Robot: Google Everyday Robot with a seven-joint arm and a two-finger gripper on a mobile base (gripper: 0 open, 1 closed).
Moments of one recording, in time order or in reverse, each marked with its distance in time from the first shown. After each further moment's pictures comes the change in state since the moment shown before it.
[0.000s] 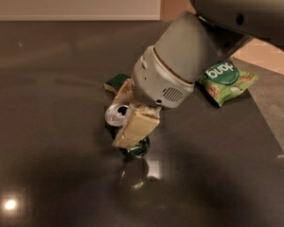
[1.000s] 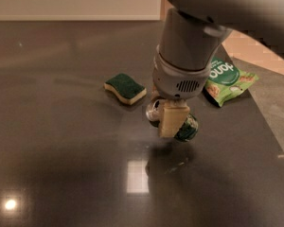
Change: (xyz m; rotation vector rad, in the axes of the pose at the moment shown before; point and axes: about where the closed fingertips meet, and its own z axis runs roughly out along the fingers) arm 0.084 -0.020 -0.035 0.065 0.499 0.023
